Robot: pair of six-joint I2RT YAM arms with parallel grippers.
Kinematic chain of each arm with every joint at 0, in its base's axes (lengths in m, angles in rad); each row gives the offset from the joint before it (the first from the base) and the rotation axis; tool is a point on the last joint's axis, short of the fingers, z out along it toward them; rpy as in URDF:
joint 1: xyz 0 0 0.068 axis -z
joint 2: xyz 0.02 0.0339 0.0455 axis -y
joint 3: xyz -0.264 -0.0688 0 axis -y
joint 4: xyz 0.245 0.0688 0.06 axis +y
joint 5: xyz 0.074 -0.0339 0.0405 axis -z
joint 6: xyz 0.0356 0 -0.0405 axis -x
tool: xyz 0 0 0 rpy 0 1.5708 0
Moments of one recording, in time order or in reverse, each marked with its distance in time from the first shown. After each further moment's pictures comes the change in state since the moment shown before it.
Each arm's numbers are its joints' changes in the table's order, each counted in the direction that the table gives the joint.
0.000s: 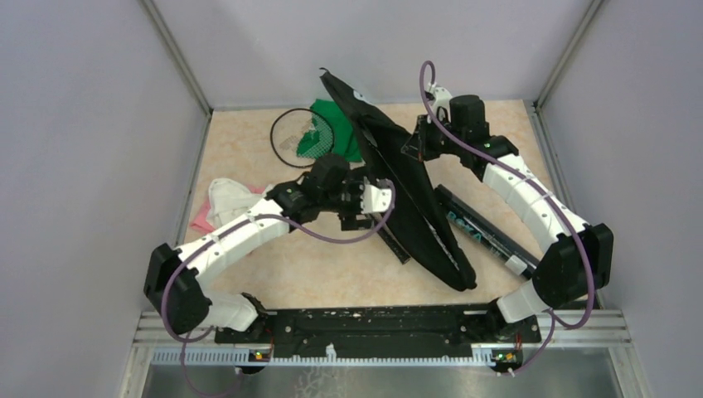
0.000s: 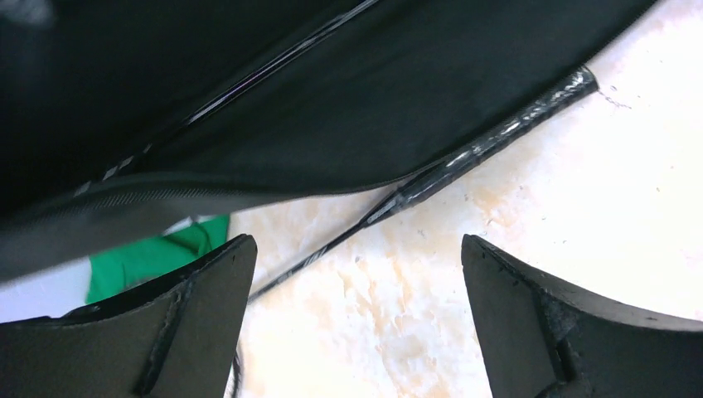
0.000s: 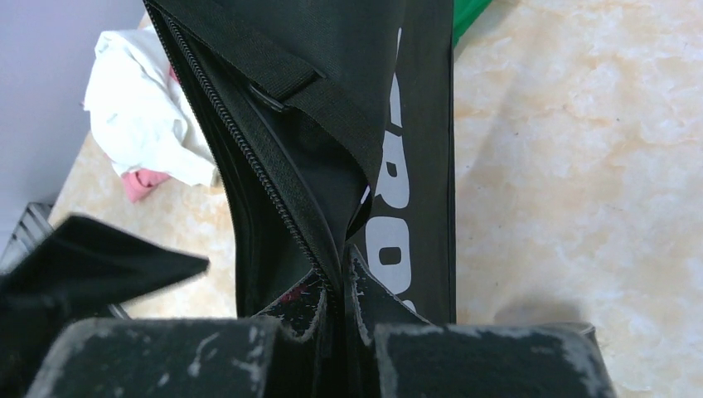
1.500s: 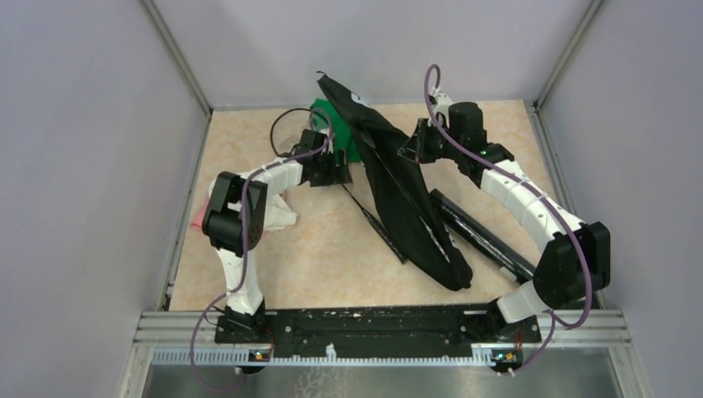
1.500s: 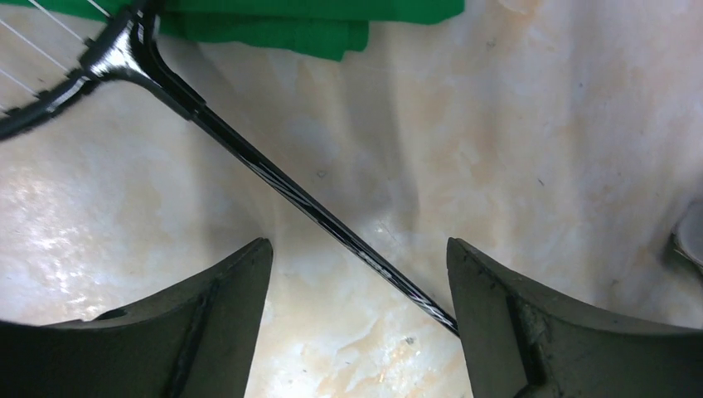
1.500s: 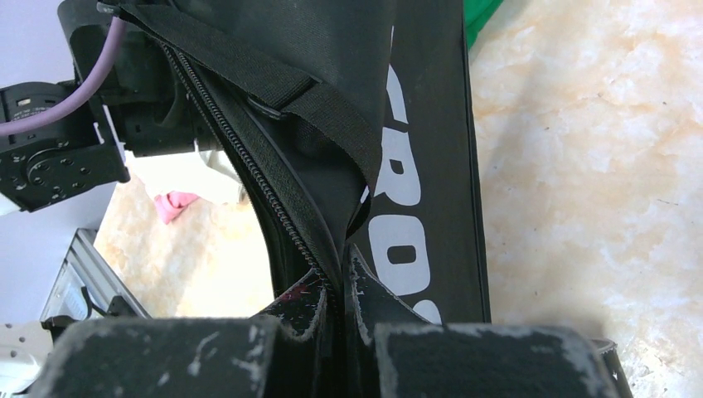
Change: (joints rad) left arm -0.466 -0.573 0.150 -0.253 -0.061 1.226; right arm 0.000 0.005 -0.097 -0.137 -0.012 -0.153
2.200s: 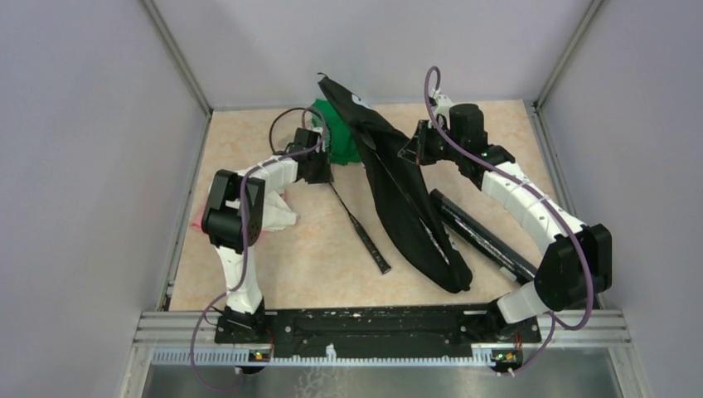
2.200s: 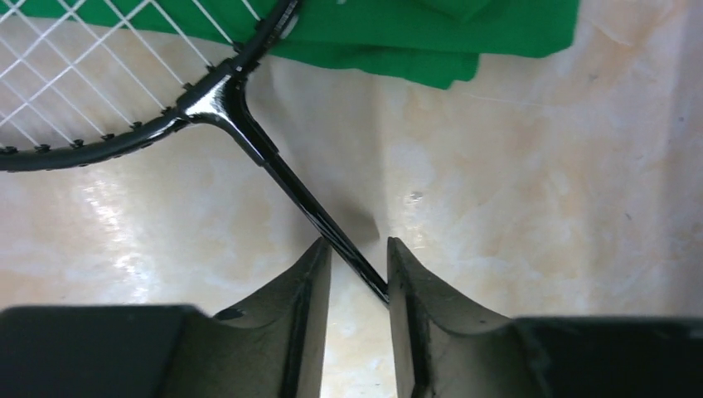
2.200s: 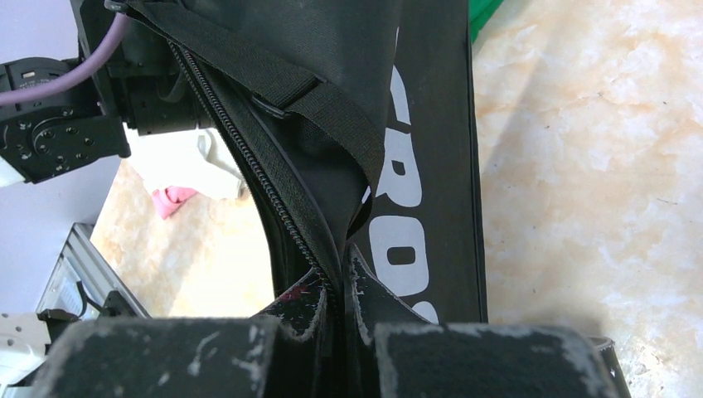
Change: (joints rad) left arm -0.040 -0.031 0.032 0.026 -0.101 -0.059; right arm 0.000 0.017 -0.018 -0.006 -0.006 0.016
